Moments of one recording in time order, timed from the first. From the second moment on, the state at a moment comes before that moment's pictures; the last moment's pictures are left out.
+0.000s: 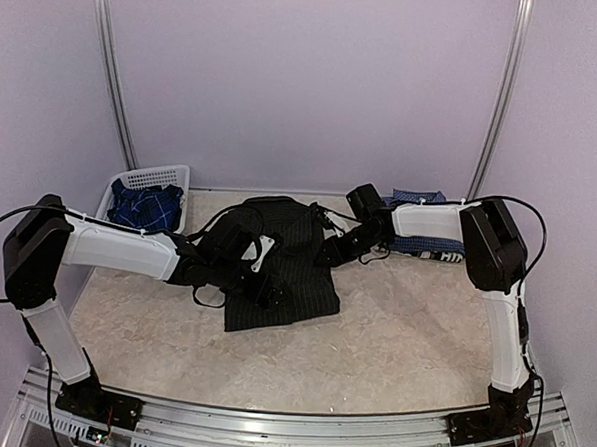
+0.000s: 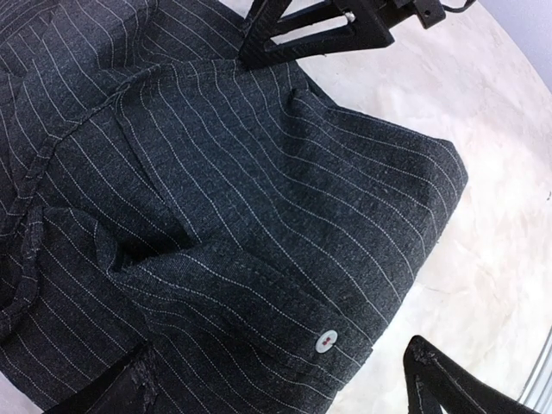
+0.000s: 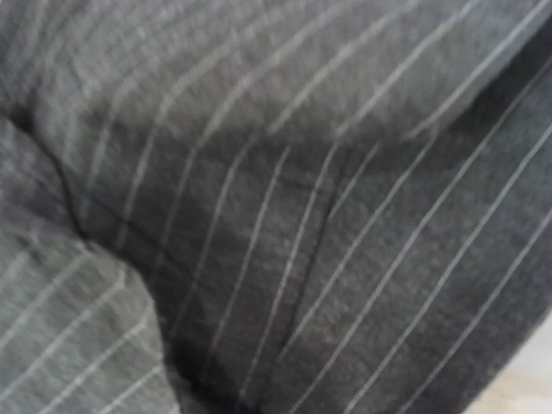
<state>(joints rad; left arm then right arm) -0.82 1.72 1.00 -0.08 0.10 -0.25 0.54 2.25 1.69 -0.40 -0.48 -0.01</state>
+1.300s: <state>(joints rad) -0.82 1.67 0.97 -0.09 -0.03 -0.24 0.55 2.28 1.92 -0.55 -0.43 -0.16</state>
